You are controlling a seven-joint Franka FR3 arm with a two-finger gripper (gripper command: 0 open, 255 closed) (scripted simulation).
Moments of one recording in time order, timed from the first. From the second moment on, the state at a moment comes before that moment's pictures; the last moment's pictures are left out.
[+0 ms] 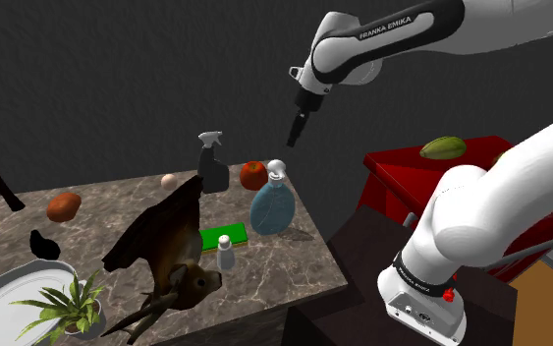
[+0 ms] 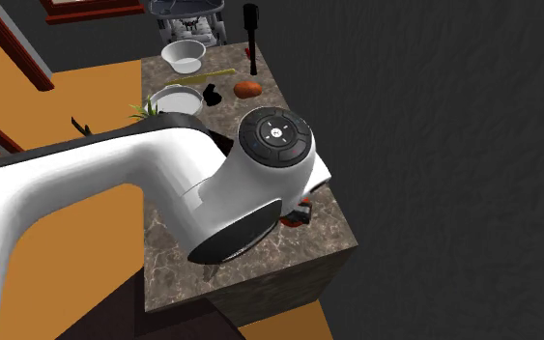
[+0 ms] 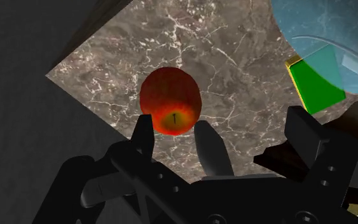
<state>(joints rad) 0.18 -0.41 -0.26 -2.48 0.12 2.24 -0.64</state>
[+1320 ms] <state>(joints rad) 0.35 0.29 -0.27 -2.02 0.85 2.44 -1.57</state>
